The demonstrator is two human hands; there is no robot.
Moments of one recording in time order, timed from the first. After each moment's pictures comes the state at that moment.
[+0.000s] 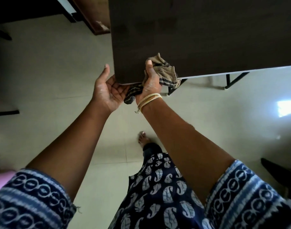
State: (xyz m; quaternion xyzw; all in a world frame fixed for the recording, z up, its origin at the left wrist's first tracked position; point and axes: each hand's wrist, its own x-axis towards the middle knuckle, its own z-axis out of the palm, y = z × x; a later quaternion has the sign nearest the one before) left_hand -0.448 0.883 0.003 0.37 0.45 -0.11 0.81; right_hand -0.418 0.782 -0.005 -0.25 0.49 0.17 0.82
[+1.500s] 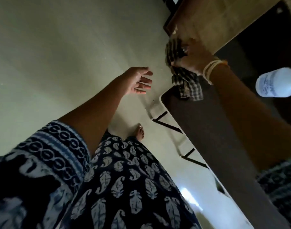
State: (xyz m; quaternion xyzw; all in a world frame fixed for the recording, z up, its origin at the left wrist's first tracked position) left_hand -0.472 0.948 -0.013 0.36 0.45 -0.10 0.81; right_hand -0.284 0.894 0.070 -0.85 -0.39 0.35 0.05
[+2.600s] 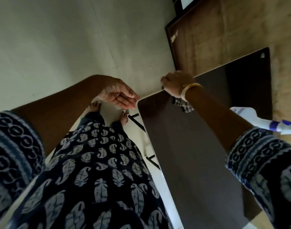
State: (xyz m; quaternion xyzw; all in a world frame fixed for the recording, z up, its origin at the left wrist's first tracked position) left_hand -0.476 0.925 -0.030 0.25 0.38 -0.19 0.87; right_hand -0.241 0.886 0.019 -0.63 -0.67 0.21 -0.33
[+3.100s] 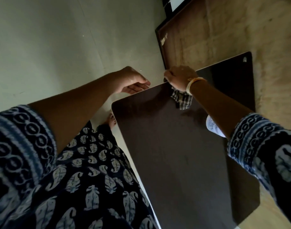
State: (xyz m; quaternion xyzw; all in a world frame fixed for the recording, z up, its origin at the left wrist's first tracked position) left_hand -0.365 0.923 -0.014 0.36 0.45 -0.05 0.82; right_hand -0.144 0.899 0.024 -0.65 -0.68 0.23 -0.25
